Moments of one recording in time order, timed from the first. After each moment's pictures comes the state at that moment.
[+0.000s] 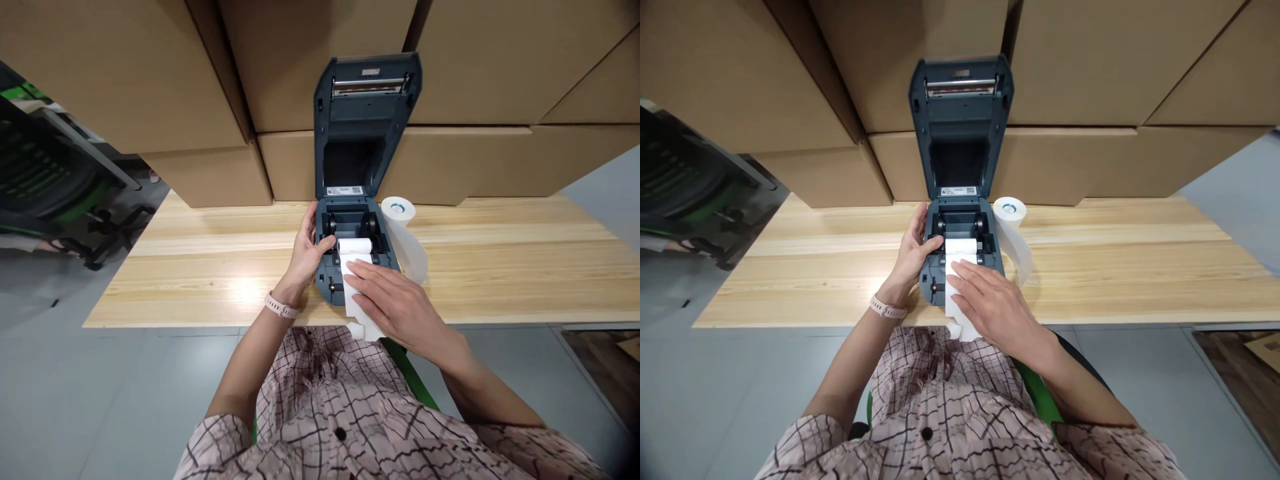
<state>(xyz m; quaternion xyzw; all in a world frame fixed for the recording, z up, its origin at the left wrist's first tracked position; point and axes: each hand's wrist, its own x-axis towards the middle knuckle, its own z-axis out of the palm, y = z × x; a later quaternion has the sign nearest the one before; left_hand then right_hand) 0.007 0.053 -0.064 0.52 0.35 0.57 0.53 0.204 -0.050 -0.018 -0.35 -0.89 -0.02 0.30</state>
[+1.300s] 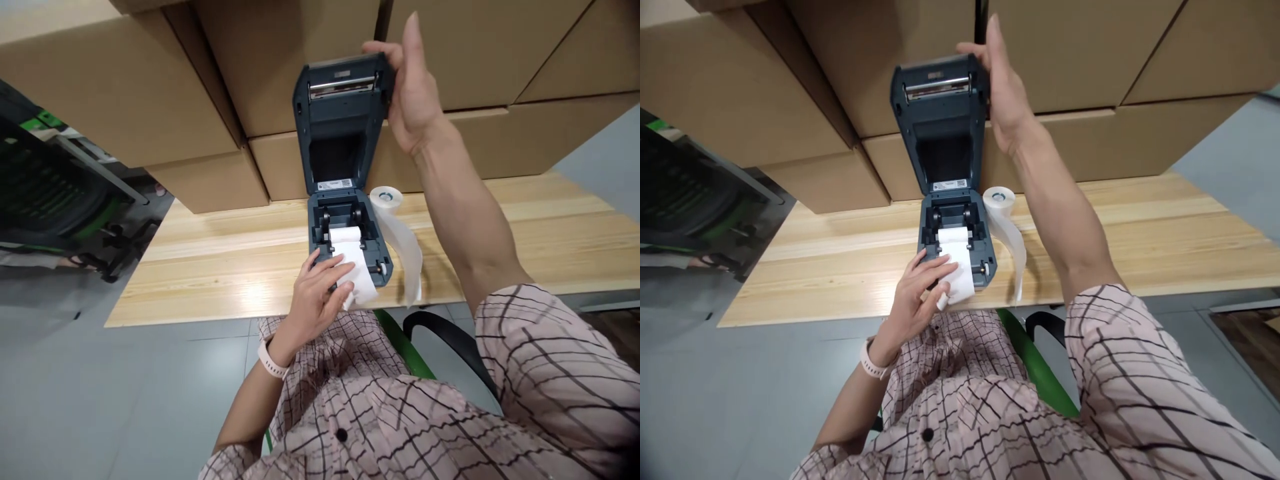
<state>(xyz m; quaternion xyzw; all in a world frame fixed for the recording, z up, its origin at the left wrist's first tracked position) 0.006 -0.059 -0.036 0.75 0.37 0.46 0.29 0.223 0.161 0.118 -0.37 -0.61 0.42 0.56</state>
